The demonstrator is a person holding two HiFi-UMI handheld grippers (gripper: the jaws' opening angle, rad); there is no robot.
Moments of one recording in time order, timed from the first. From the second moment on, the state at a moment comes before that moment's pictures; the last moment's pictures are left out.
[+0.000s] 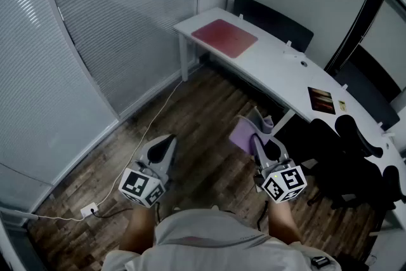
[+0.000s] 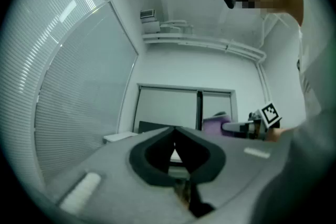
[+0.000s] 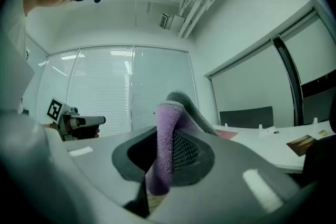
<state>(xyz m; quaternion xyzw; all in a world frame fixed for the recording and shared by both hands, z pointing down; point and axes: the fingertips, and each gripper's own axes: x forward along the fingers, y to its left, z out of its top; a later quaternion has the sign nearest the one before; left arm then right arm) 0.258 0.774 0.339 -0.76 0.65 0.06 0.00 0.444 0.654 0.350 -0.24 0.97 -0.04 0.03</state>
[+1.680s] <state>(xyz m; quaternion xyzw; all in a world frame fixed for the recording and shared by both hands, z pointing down) 0.174 0.581 0.379 -0.78 0.63 0.07 -0.03 0.374 0.465 0.390 -0.27 0.96 -0.10 0.00</state>
